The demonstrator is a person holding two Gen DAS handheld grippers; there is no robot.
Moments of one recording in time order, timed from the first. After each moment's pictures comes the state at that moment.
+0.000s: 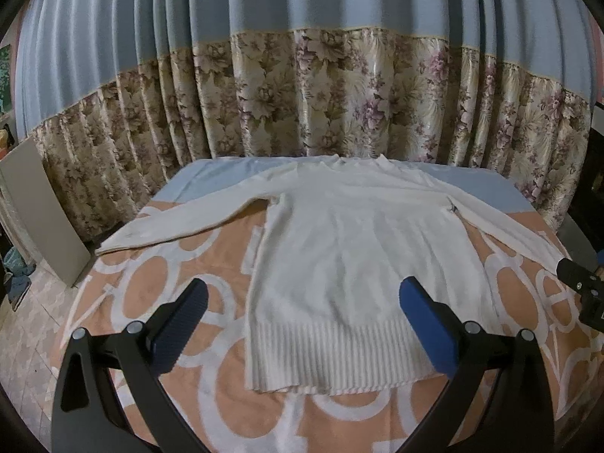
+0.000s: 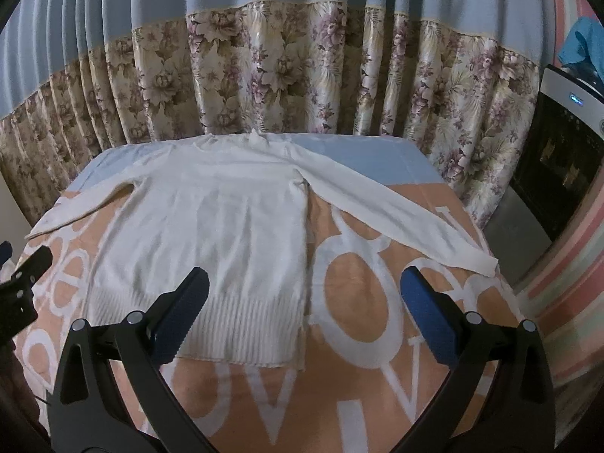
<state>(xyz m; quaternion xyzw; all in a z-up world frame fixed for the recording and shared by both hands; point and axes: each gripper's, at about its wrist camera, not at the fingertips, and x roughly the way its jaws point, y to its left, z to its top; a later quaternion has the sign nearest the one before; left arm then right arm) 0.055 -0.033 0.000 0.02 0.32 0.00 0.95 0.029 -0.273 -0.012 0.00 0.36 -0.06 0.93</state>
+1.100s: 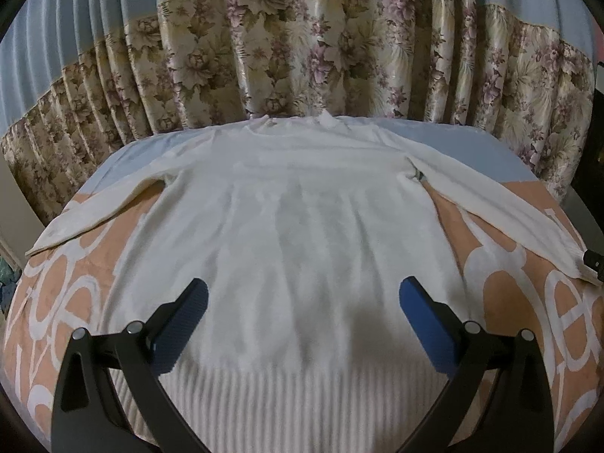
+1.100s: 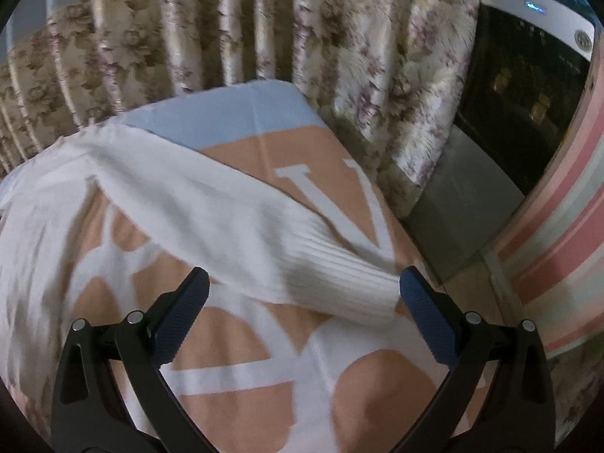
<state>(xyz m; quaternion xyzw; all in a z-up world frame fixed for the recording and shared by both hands) 0.146 -0.174 -0.094 0.04 0.37 -0.02 0.93 0.102 -0.527 -0.117 0.06 0.42 -0.18 0.89</state>
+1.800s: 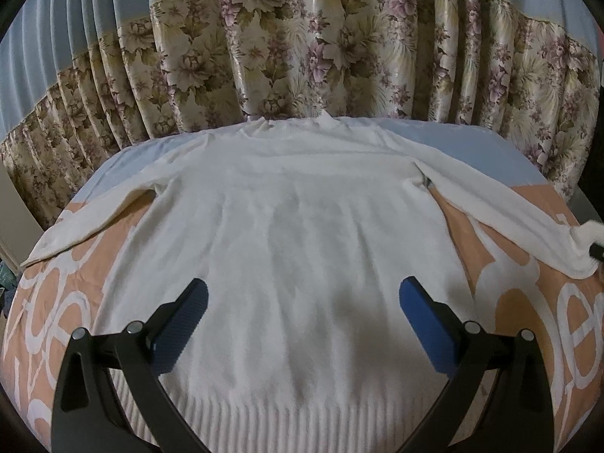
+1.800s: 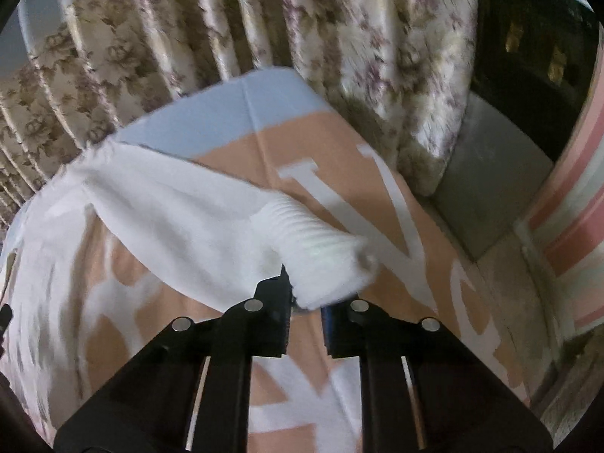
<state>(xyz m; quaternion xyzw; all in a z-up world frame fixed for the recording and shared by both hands) 0.175 -0.177 -0.103 0.05 0.37 -0.02 0.93 0.136 -0.541 -0.125 0.13 0.42 -0.15 0.89</state>
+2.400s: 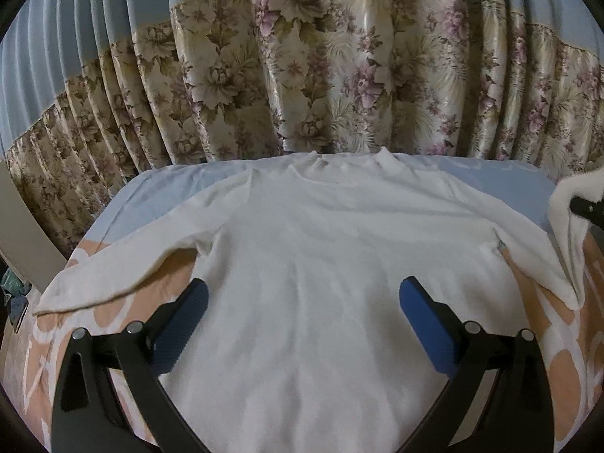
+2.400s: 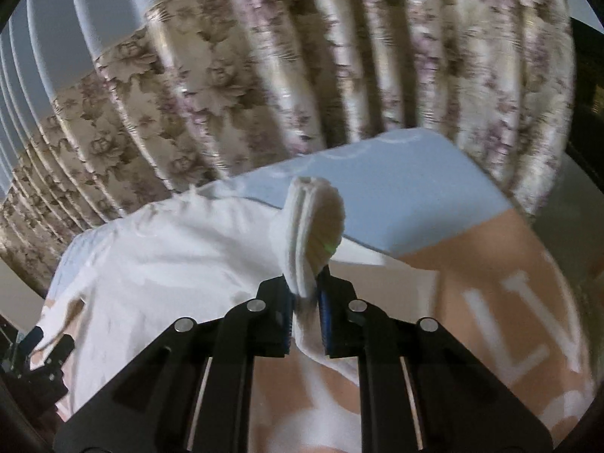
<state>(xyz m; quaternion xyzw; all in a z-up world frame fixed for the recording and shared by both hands) 0.263 -0.093 -0.074 0.05 0.36 0.01 0.93 0.275 -0.406 -0.073 0.15 0.36 -0.04 0.92</state>
